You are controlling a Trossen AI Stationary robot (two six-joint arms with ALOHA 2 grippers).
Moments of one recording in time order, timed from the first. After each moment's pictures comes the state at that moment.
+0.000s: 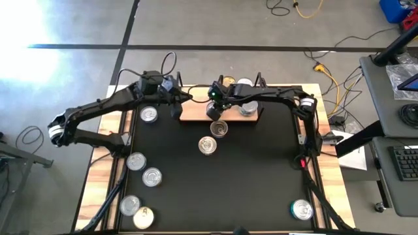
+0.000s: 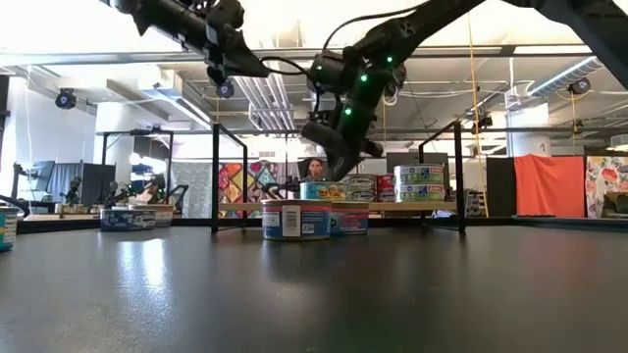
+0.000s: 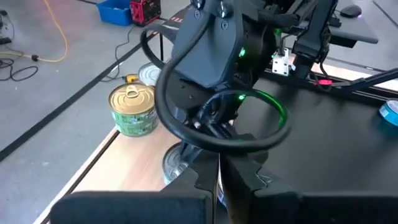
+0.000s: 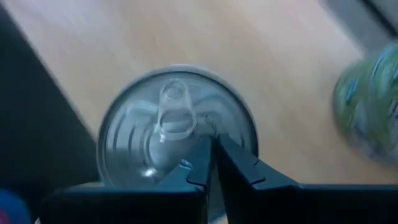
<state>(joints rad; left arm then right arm) 0.52 1.18 0.99 -0.23 0.22 0.01 -0.40 2.04 1.61 -0.67 0.12 0.22</state>
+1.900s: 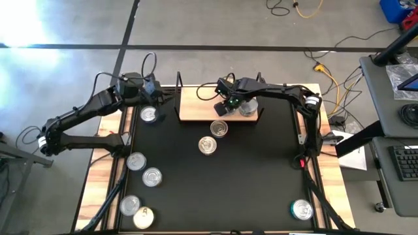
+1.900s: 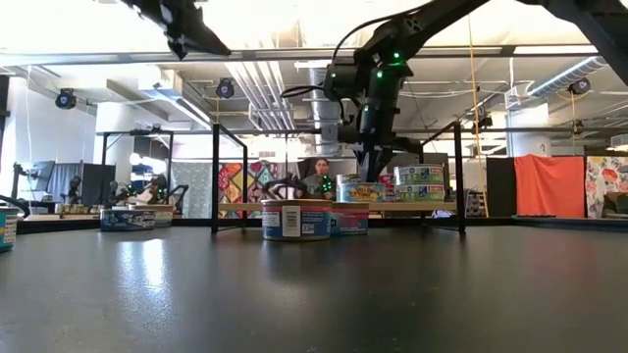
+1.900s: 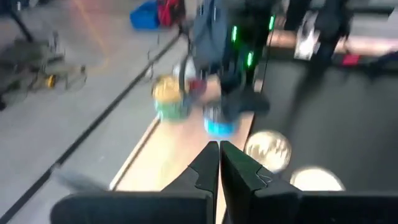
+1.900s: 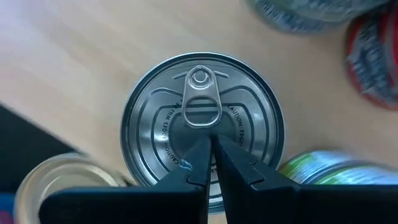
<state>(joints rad) 0.49 0.96 1.02 -0.50 0.06 0.14 -0.46 2.00 1.61 -0.90 0.12 0.55</state>
